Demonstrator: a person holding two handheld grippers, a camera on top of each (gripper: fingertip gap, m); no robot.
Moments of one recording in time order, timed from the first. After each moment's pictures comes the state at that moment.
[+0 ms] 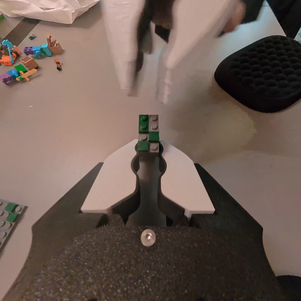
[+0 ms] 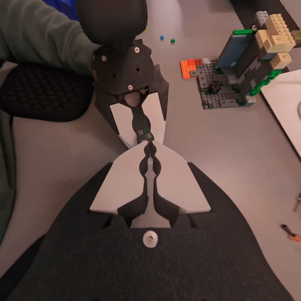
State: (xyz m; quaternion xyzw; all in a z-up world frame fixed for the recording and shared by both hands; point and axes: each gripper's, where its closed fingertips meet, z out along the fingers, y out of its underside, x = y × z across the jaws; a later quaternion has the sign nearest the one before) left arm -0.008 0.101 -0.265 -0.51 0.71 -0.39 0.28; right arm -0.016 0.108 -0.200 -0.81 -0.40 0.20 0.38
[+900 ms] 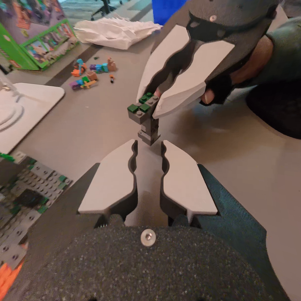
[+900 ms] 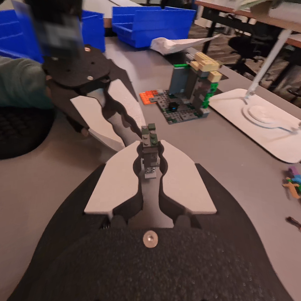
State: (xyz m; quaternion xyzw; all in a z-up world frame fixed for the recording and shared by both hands) left arm -0.012 0.139 -0.241 -0.56 0.64 -0.38 0.37; right arm 0.004 0.144 -0.214 -0.77 -0.29 0.17 0.55
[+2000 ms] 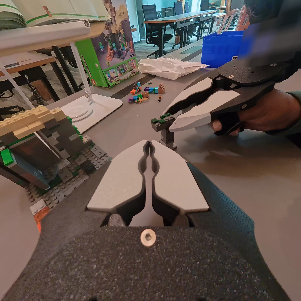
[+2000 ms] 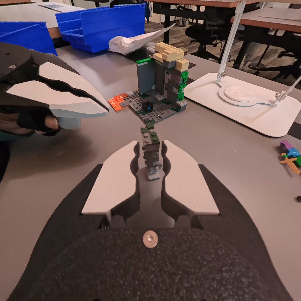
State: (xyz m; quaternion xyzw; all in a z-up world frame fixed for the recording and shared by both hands) left arm -0.045 0.187 -0.212 -0.59 0.52 -0.37 0.49; right arm 0.008 0.179 -0.229 -0.80 -0.17 0.13 0.56
